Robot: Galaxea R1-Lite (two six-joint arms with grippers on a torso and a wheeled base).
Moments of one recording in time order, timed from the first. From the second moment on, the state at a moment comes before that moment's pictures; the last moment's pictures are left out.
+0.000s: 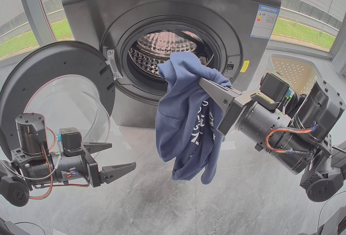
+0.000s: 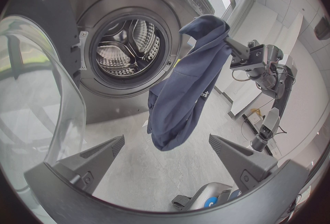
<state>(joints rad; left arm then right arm) -0.35 1.47 -0.38 -0.75 -0.46 -0.03 0.84 1.69 -0.69 -1.27 -0.08 0.23</state>
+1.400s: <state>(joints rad) -0.40 1.91 -0.47 -1.11 -0.43 -0.12 0.86 1.70 -0.68 -1.30 -0.08 0.23</state>
